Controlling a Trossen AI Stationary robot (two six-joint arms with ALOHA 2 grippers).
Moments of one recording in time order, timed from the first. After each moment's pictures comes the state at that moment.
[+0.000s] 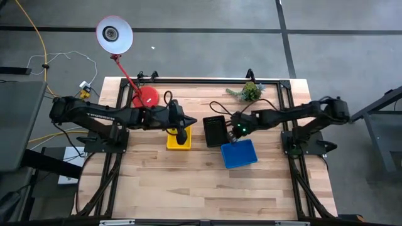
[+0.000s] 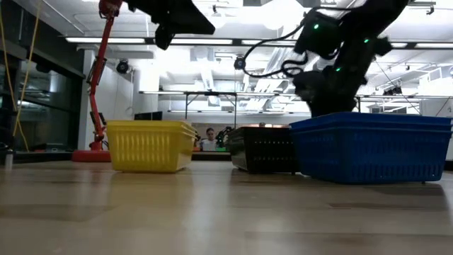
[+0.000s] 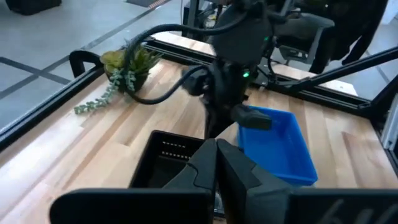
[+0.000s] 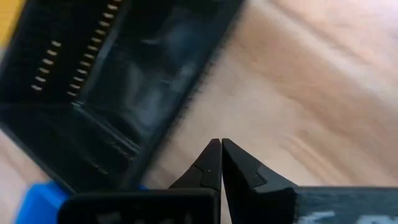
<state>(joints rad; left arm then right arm) 0.06 1.27 0.89 -0.02 -0.27 -0.27 -0.09 1.46 0.74 -0.36 0.02 0.79</state>
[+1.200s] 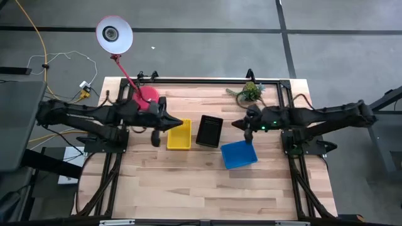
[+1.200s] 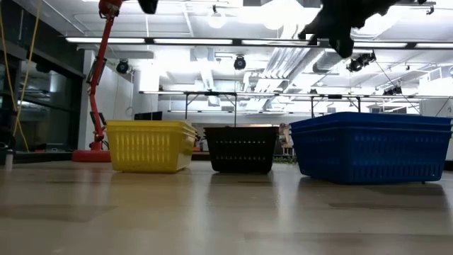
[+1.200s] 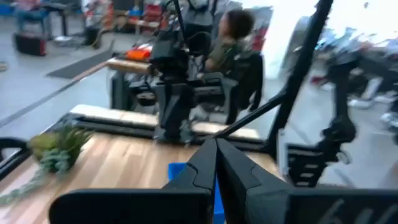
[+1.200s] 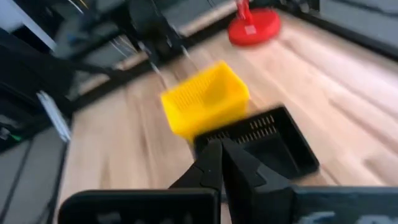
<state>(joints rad) 0.07 0.95 0.76 0.14 -0.01 -0.17 0.06 0.96 0.74 -0.21 0.18 0.49</state>
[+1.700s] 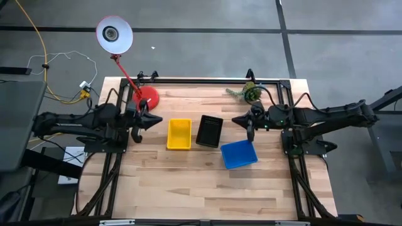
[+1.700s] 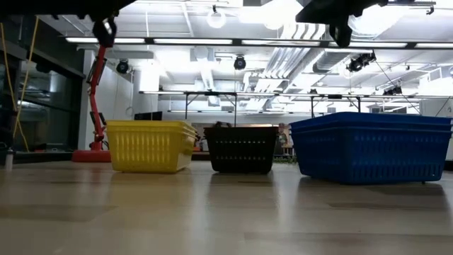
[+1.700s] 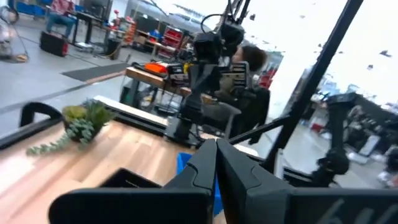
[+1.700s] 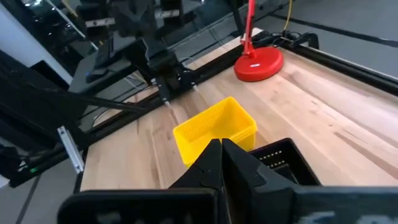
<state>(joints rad) 0.13 0.47 0.38 0.16 -0.02 -0.35 0.08 0.92 0.74 -0.11 0.24 0.49</state>
